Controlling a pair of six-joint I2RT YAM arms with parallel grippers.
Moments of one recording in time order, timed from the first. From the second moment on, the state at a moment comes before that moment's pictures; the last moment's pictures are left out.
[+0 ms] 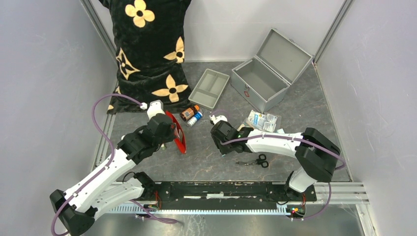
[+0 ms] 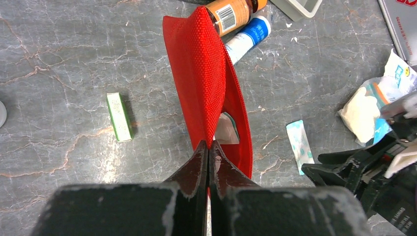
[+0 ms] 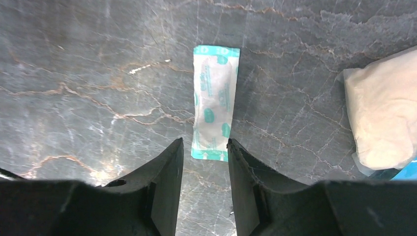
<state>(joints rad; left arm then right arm) -0.71 0.83 0.81 -0.75 -0.47 -0.77 1.02 1.58 0.92 -0.37 0.21 0.50</state>
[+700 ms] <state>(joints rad) -0.71 0.83 0.81 -0.75 -0.48 -0.77 1.03 1.67 0.95 -0.40 0.19 0.45</state>
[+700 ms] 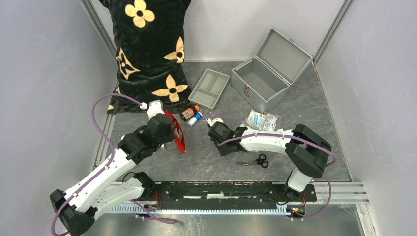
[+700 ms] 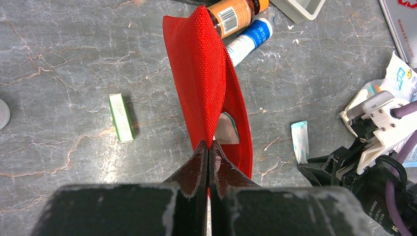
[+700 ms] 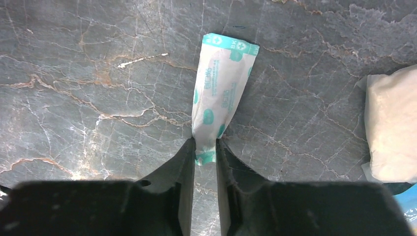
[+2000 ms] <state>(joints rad) -0.71 0.79 0.79 -0.72 -0.46 -0.75 1.01 1.64 0.99 0.35 -0.35 0.78</state>
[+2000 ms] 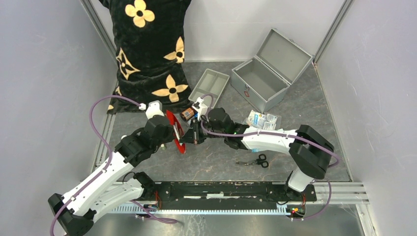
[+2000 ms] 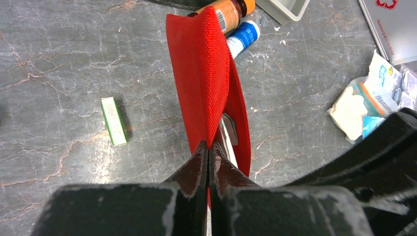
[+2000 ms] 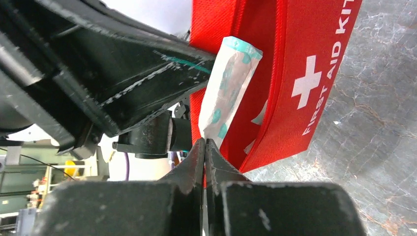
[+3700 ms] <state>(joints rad) -0.71 1.00 1.13 -0.76 0.38 -0.01 0.93 1.05 0.95 -0.12 -0.27 -0.44</state>
